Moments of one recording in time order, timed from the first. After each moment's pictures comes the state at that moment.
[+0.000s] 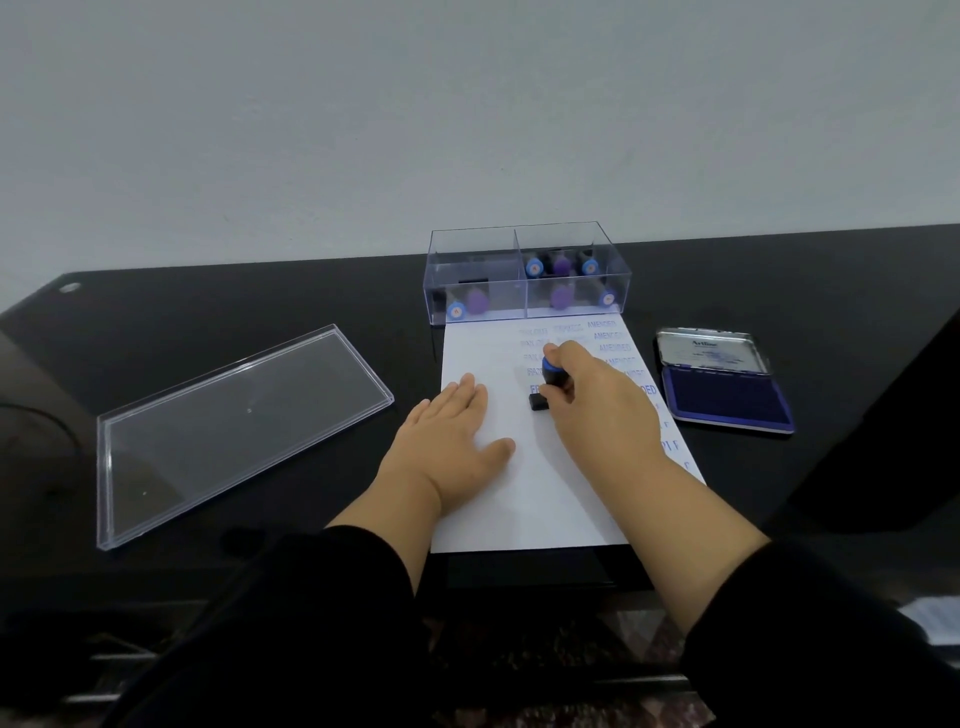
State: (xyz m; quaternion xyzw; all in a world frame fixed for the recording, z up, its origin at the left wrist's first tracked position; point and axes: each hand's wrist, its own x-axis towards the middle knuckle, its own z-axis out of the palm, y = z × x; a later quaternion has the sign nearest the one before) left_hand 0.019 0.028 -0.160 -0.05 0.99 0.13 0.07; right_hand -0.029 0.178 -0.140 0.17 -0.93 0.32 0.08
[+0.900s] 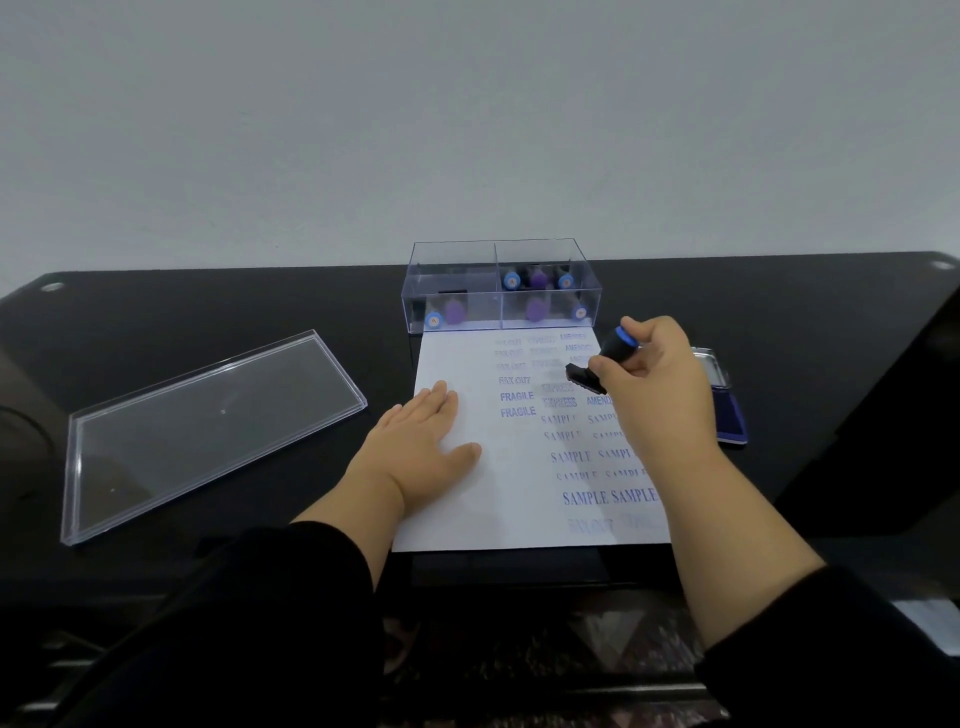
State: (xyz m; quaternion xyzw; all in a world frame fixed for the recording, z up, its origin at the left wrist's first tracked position) left_hand 0.019 0.029 -0.160 -0.06 0.99 0.14 0.06; right_hand -0.037 0.233 -0.116 0.07 -0.81 0.58 0.09
